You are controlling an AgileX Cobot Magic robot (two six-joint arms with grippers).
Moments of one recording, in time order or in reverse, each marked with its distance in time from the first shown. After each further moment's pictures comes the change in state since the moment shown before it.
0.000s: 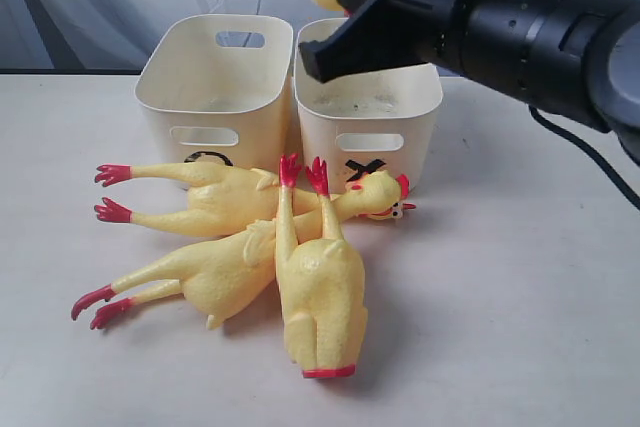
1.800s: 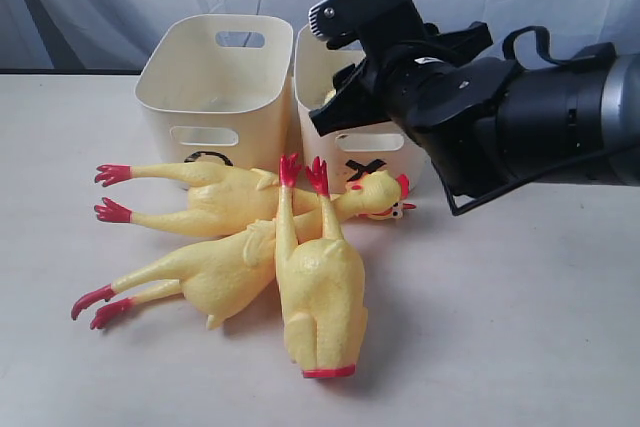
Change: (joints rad) left arm 0.000 0.000 0.000 0.000 0.000 0.000; right arm 0.000 0.372 -0.110 0.466 -0.304 -0.498
